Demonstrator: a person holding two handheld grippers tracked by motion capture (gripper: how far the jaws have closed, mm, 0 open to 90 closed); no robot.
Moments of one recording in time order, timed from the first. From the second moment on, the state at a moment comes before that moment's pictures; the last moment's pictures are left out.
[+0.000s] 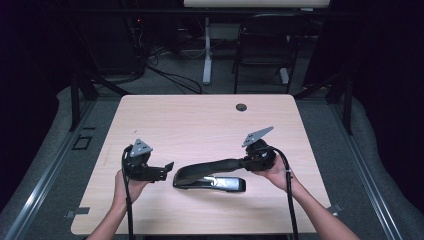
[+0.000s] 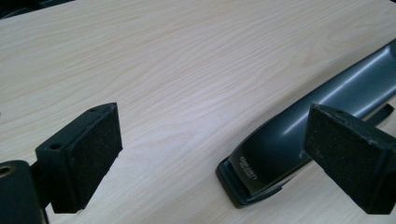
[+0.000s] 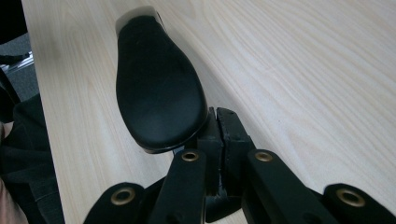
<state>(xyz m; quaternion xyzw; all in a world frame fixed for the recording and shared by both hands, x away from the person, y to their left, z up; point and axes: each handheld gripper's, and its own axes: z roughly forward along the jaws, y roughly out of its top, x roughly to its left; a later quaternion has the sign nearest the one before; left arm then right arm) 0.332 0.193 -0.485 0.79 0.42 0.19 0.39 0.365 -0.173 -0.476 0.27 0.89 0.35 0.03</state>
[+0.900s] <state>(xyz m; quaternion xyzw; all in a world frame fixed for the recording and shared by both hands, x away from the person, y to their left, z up) 0.340 0.196 -0.489 0.80 0.43 0.19 0.38 0.376 -0.177 -0.496 0.30 0.91 0.29 -0.01</state>
